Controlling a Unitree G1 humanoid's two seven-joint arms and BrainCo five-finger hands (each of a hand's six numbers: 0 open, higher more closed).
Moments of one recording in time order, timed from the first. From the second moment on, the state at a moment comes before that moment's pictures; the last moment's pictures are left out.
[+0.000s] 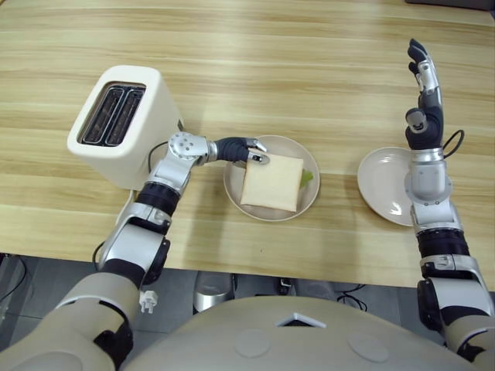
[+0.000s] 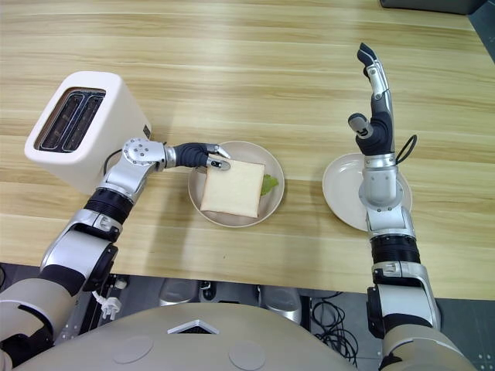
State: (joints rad) left arm -0.61 0.29 -0.31 0.73 0.03 -0.16 -0.95; right arm -0.26 -0.50 -0.05 0.45 -0.20 -0.82 -0.19
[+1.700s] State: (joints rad) left arm -0.71 0.24 -0.28 0.98 0.19 -0.37 -0.75; right arm -0.23 -0.42 0.04 0.46 -0.35 -0.85 -0.12
